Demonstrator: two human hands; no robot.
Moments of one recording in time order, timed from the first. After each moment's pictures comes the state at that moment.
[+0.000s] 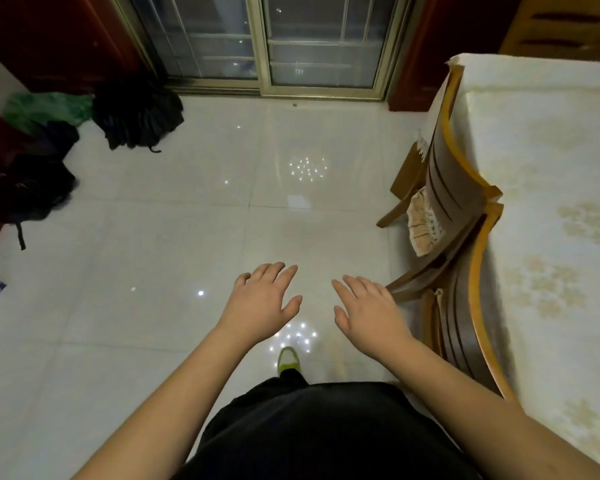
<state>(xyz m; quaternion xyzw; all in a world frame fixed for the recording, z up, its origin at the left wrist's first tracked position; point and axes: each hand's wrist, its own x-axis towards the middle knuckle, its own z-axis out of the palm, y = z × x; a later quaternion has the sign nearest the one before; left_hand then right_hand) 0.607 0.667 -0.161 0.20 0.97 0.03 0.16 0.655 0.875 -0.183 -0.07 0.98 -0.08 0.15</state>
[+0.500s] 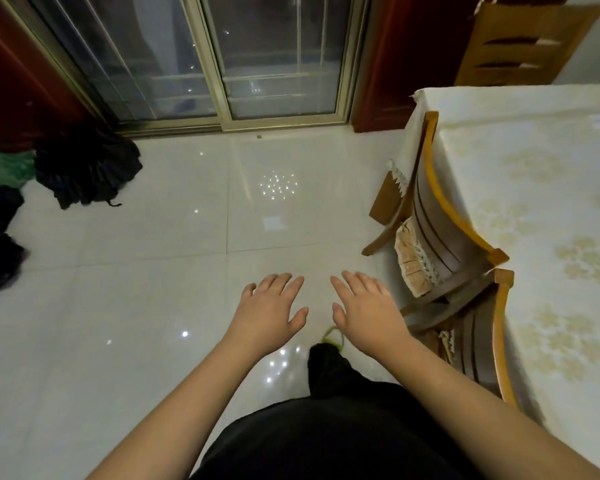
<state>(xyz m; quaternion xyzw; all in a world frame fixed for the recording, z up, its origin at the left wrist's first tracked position) 0.420 0.702 -0.167 0.29 0.94 0.02 0.16 0.479 0.891 -0.177 0.03 0.99 -0.05 0.10</state>
